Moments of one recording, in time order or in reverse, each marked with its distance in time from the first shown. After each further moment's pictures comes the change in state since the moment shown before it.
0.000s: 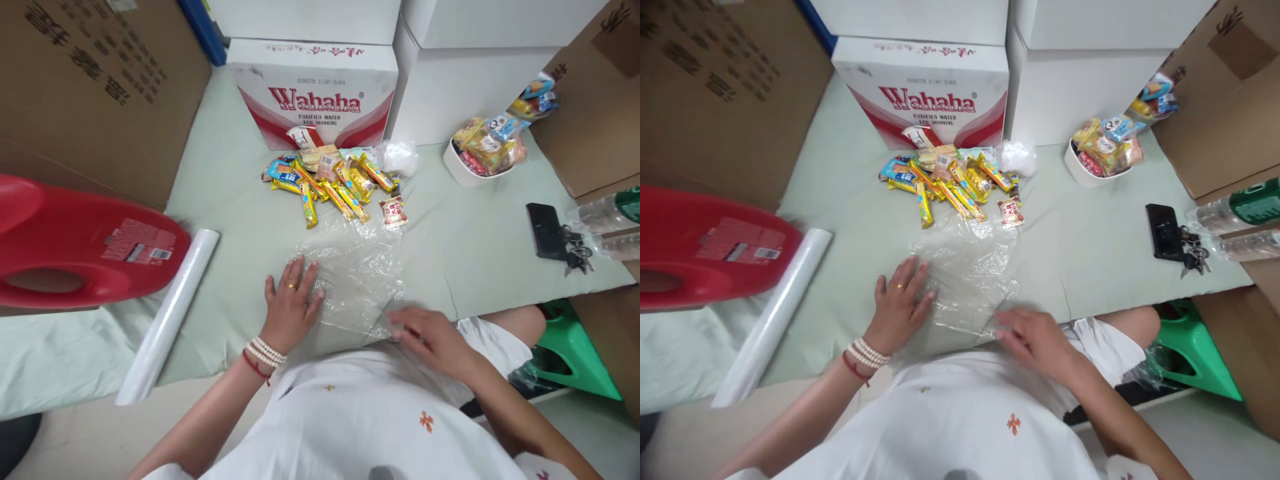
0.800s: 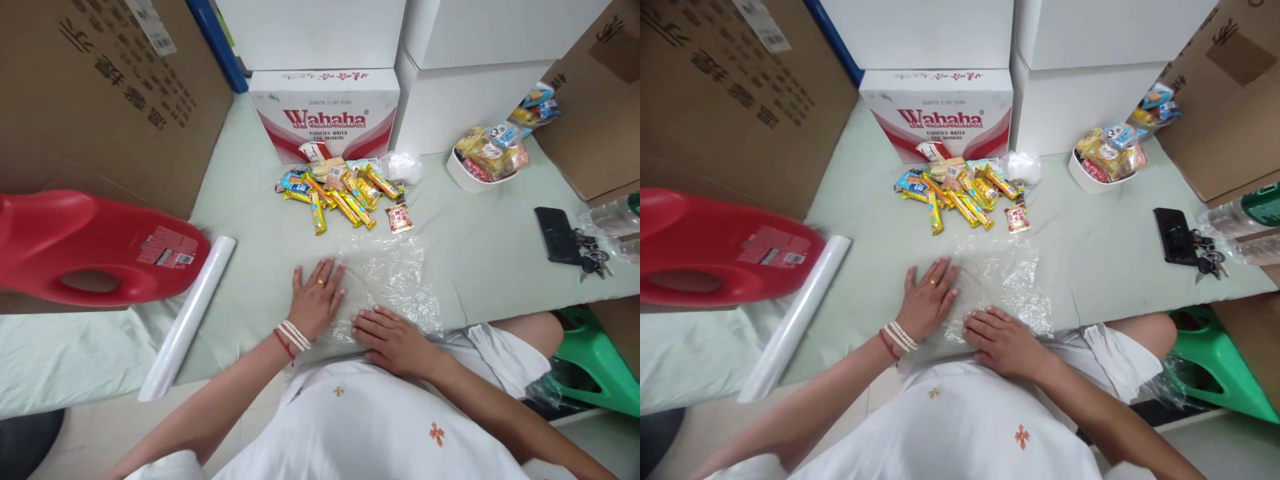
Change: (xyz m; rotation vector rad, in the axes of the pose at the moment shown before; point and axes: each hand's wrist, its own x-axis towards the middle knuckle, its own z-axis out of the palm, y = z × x) left_hand 0.020 0.011 0.013 0.027 -0.042 0.190; right_hand 0.027 0.019 0.076 -0.352 -0.202 -0.386
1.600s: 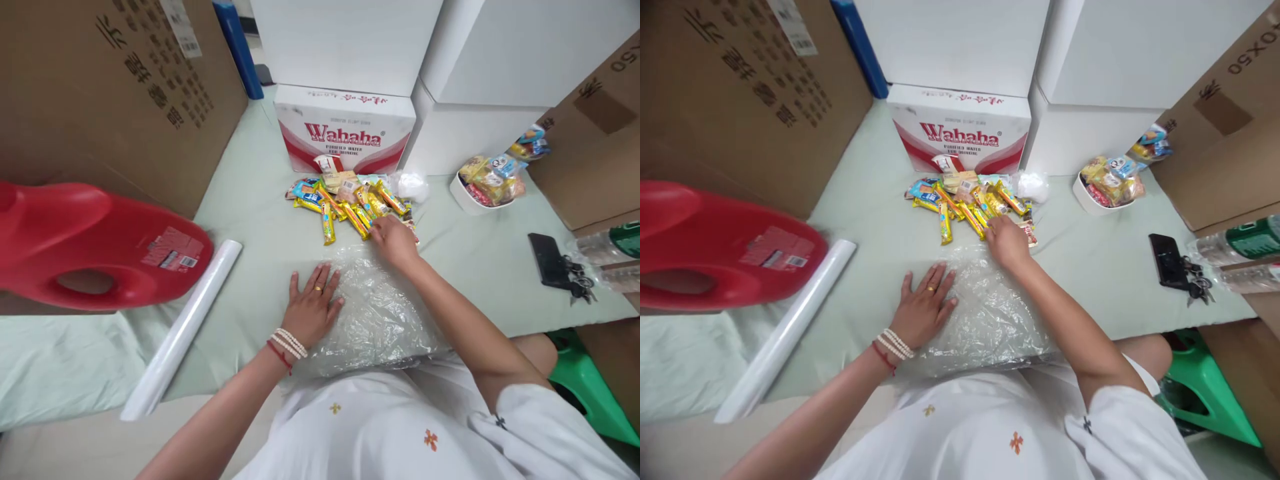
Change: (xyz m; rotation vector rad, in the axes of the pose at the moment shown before) left_hand 0.000 -0.021 -0.001 0.112 0.023 -0.023; right_hand 0.158 0.091 -0.125 -0.151 0.368 0.698
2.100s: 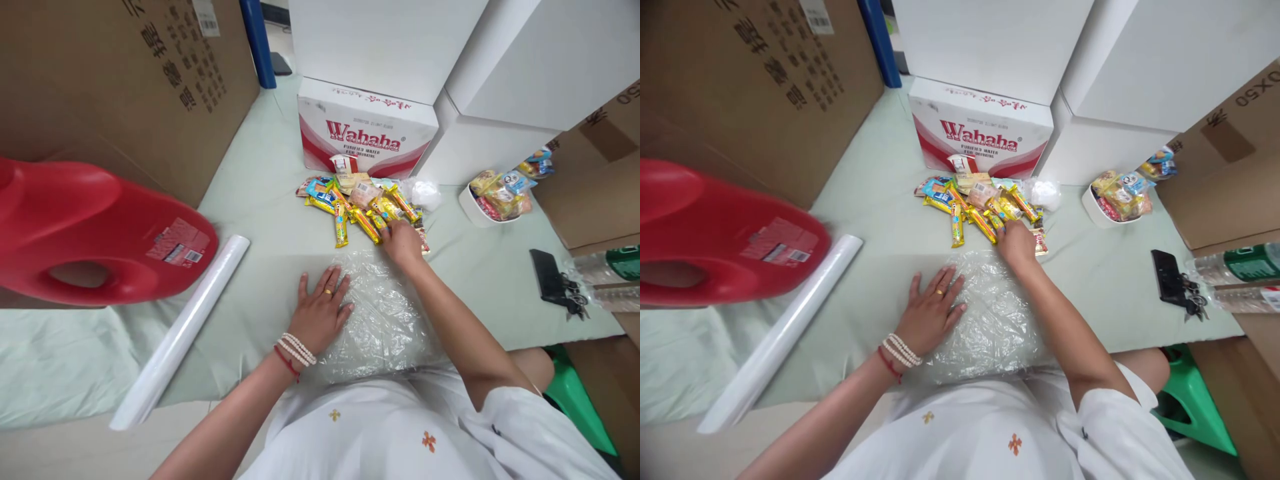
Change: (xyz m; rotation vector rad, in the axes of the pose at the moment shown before) left_hand -0.001 -0.005 -0.002 -0.081 0.057 0.010; right_hand 0.028 -0.012 0.016 -0.231 -0.066 0.206
